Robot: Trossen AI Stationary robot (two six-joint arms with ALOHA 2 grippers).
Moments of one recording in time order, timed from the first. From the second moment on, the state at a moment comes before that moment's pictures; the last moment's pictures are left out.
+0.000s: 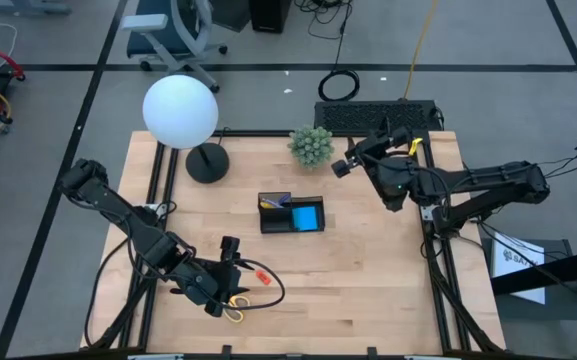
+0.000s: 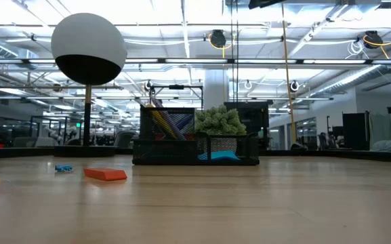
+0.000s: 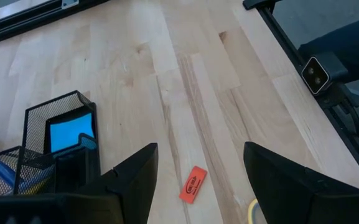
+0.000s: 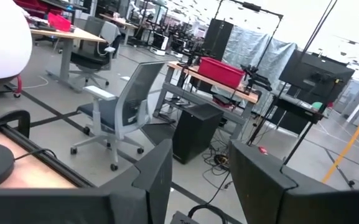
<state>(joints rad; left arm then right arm) -0.66 1.41 1.13 -0.53 -0.42 -0.18 0.07 1.22 1.09 0.02 1.25 -0.20</state>
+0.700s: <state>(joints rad) -0.67 1.42 1.13 -0.58 -0.21 -0.21 0.07 1.22 1.09 0.02 1.25 -0.20</state>
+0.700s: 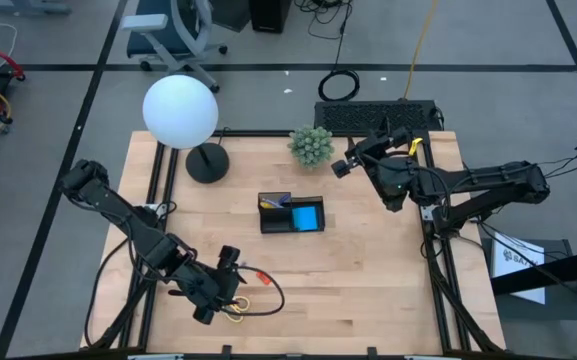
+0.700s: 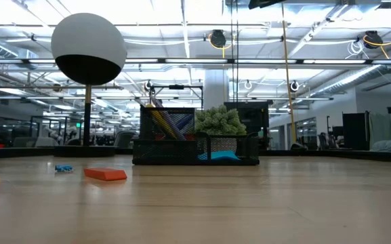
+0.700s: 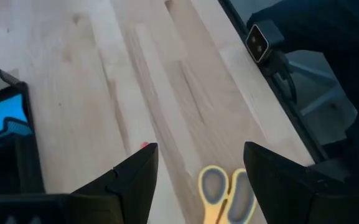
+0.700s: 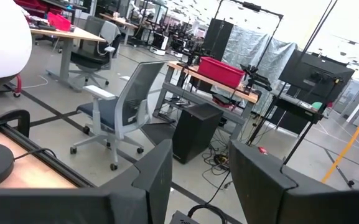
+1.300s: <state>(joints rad) -0.67 1.57 1.13 -0.60 -0.16 -0.28 0.07 1.22 1.09 0.02 1.25 -0.20</state>
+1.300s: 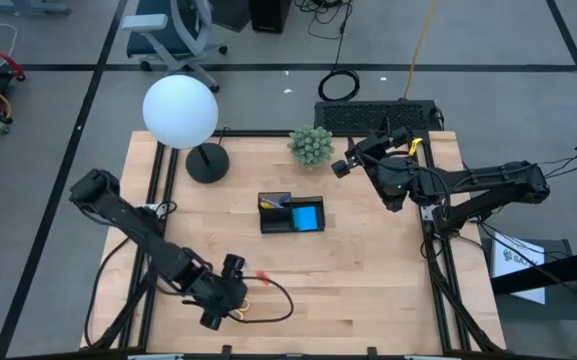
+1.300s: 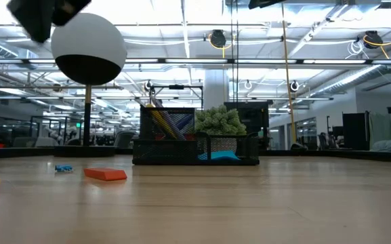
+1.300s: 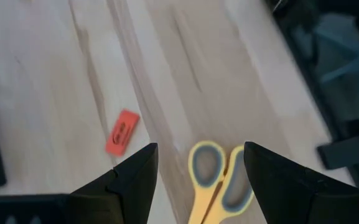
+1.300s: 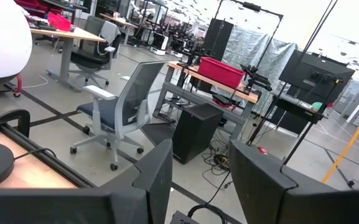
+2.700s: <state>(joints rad) -0.63 1.87 1.13 -0.62 -0.10 -0.40 0.07 1.22 1.09 0.01 1.25 -0.20</state>
